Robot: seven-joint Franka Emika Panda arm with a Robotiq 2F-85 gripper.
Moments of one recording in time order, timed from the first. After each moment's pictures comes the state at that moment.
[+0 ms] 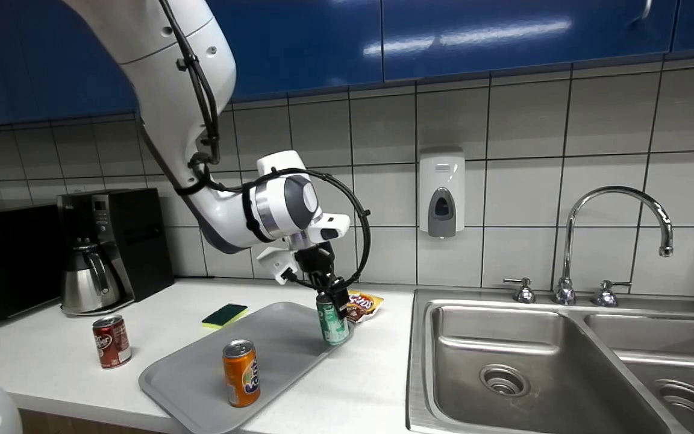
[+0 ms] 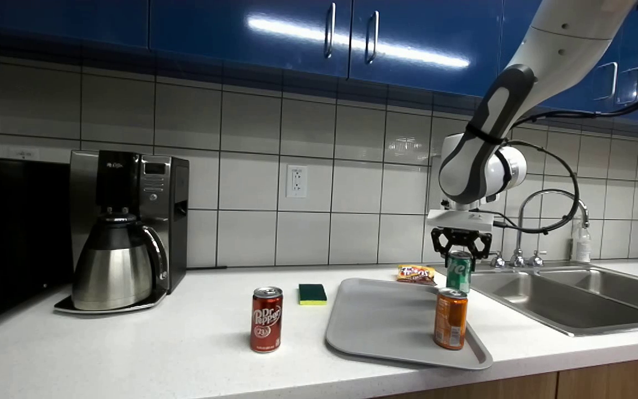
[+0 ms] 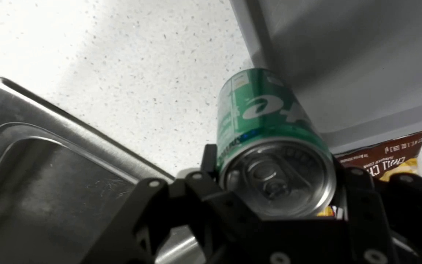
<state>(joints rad) 0.06 0.20 -0.24 -2.30 -0.35 2.69 0.90</state>
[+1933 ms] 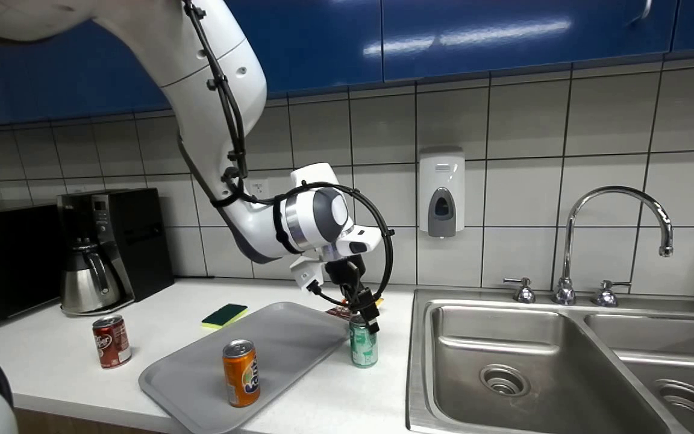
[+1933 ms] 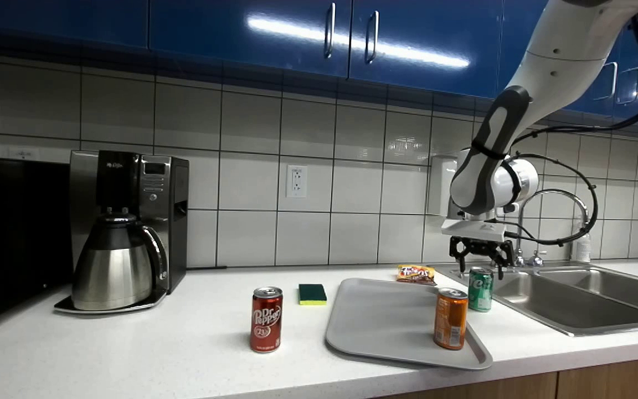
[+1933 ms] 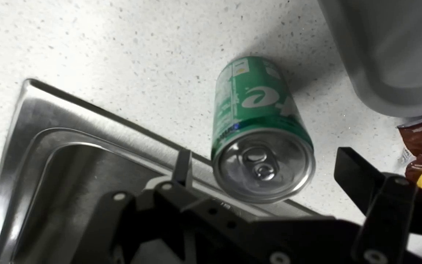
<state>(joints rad) 0.04 0.30 -0.32 -2.23 -0.30 2.69 0.95</state>
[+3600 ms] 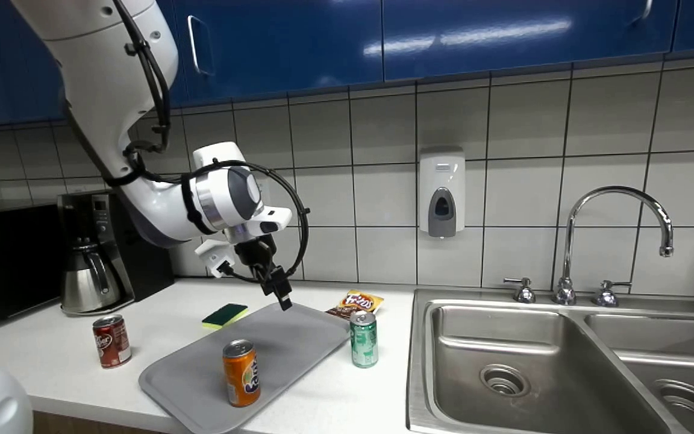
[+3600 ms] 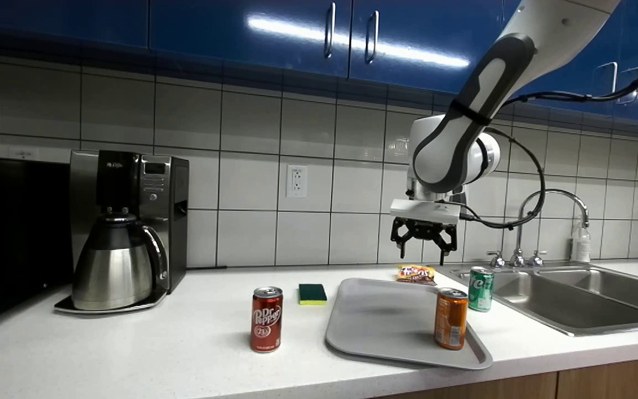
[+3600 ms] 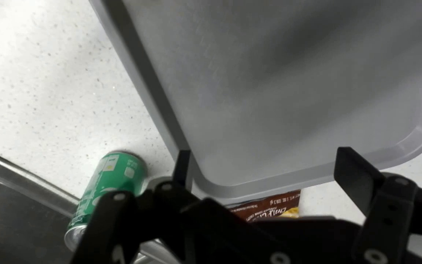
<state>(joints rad) 0.13 0.09 -0.09 -2.38 -0.37 2.68 1.01</state>
